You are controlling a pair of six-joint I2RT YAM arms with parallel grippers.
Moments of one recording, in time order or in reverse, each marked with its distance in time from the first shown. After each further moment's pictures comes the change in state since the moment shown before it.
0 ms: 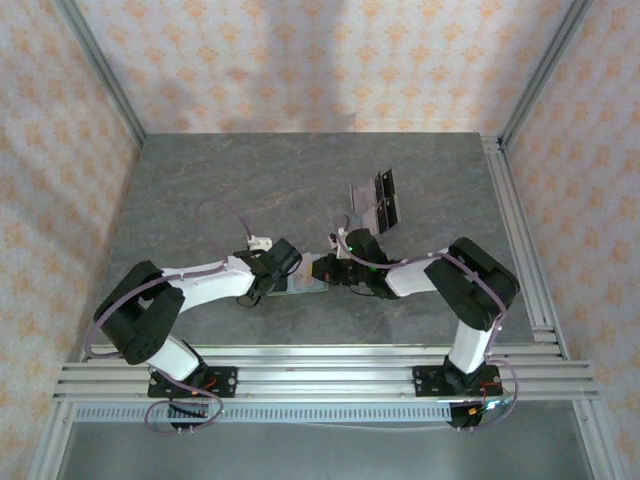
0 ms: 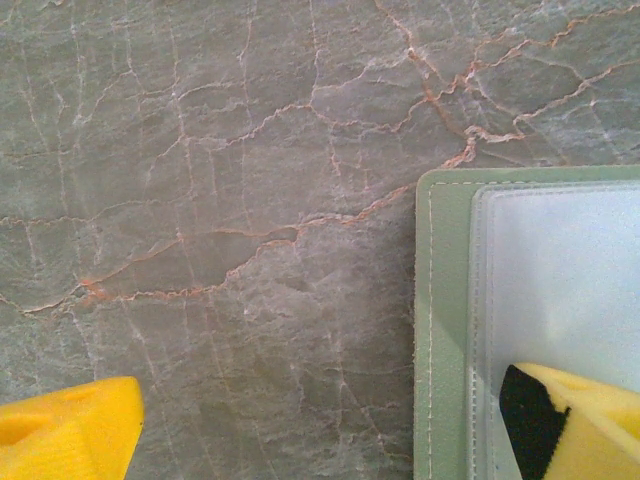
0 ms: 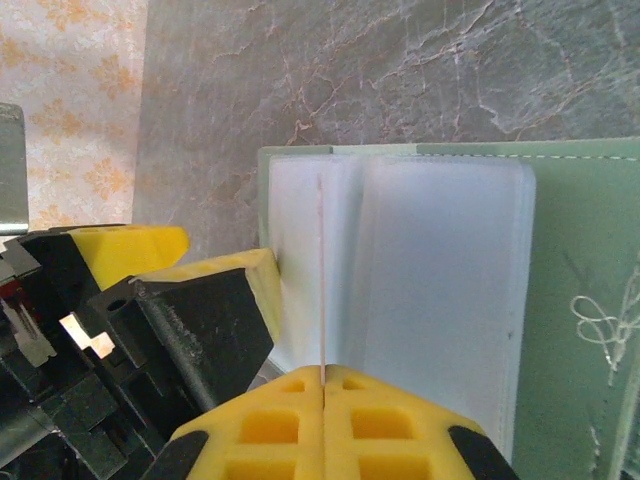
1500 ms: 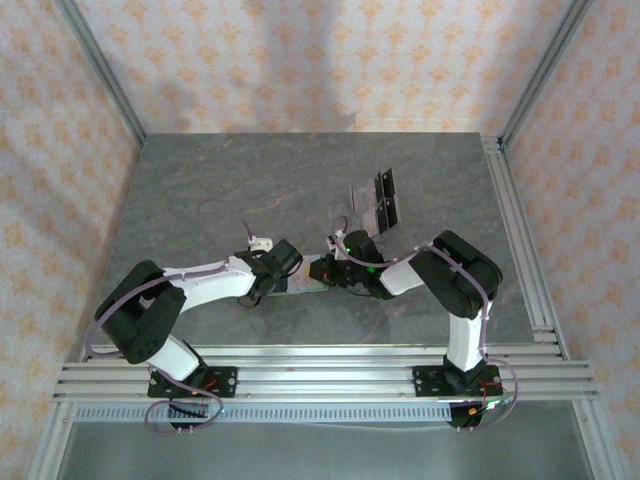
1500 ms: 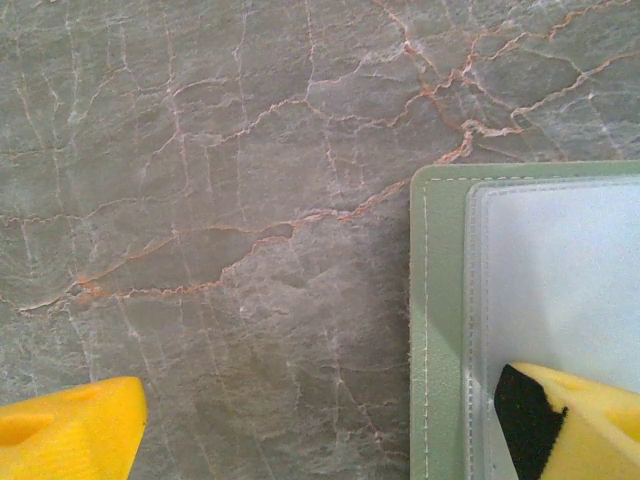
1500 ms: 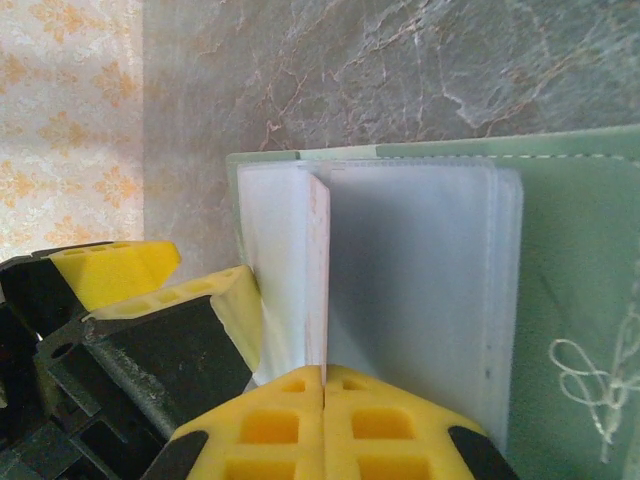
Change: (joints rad) left arm -0.007 0.007 0.000 -0.001 -0.002 -0.003; right arm -0.010 0.112 0.018 0.108 -0.053 0.083
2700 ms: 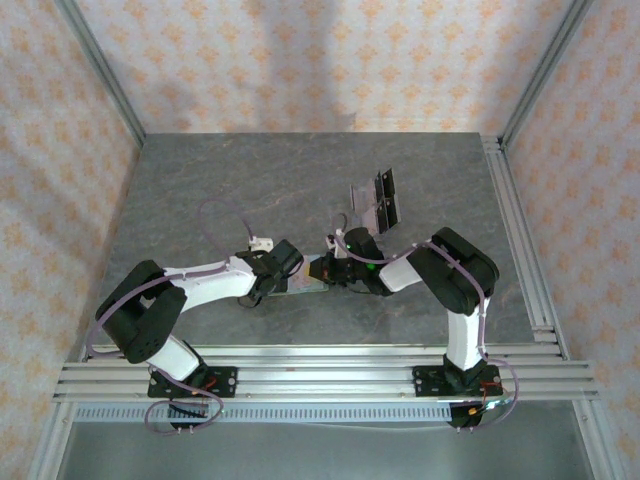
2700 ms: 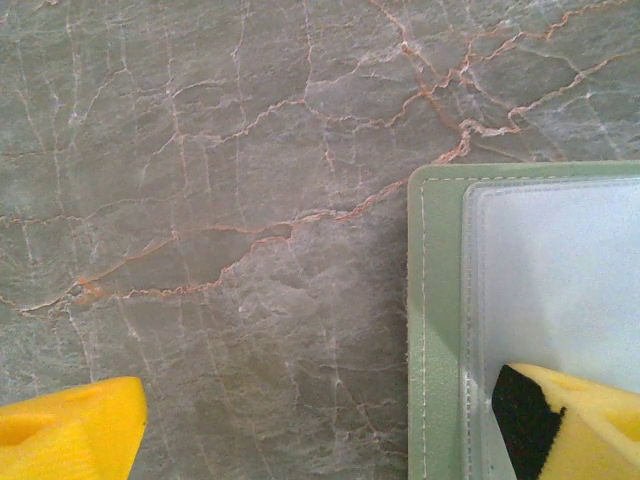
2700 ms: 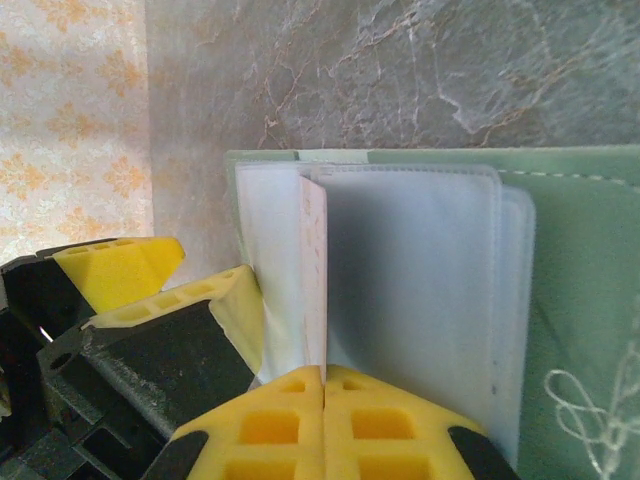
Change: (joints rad) left arm -0.006 0.004 0.003 -0.002 -0.006 0.000; right arm -0.023 0.032 0.031 -0.016 -0.065 0.003
